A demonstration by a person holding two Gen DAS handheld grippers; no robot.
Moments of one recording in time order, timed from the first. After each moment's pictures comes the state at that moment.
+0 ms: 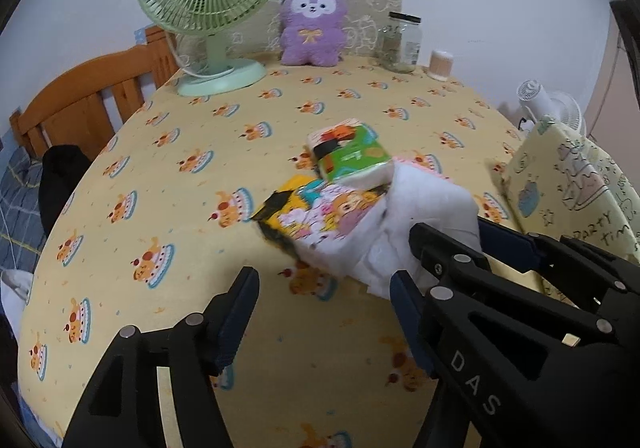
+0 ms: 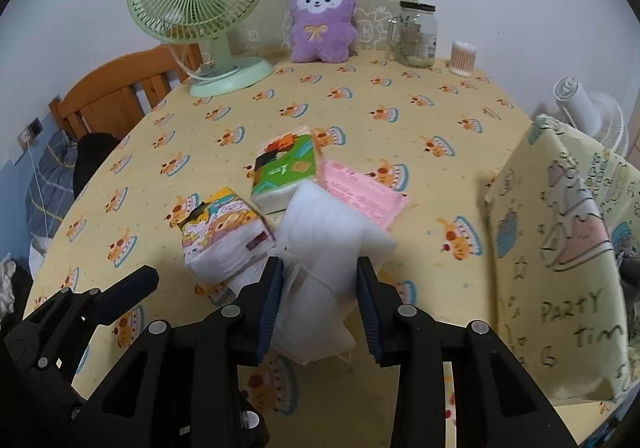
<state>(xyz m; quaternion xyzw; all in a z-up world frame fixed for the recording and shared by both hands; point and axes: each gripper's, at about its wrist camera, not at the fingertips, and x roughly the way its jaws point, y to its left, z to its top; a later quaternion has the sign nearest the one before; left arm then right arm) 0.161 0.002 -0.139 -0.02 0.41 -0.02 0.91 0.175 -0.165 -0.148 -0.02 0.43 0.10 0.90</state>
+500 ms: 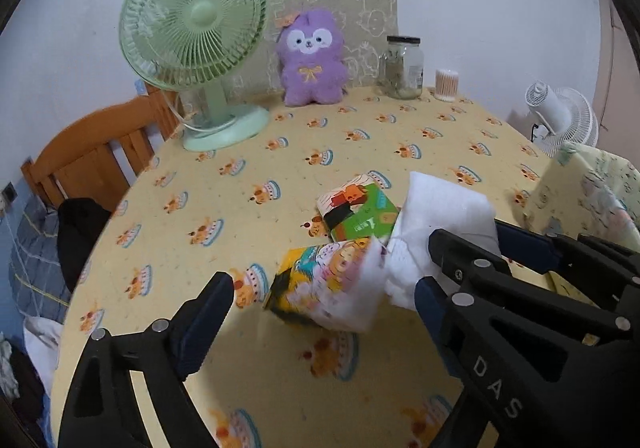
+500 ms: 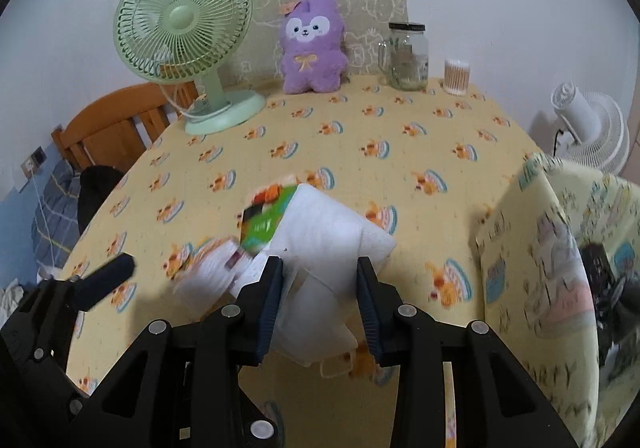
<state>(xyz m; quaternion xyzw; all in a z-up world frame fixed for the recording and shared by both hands) 0.201 0.000 -0.128 0.04 0.37 0.00 0.93 0.201 -0.175 -0.134 0.00 0.40 0.10 0.91</state>
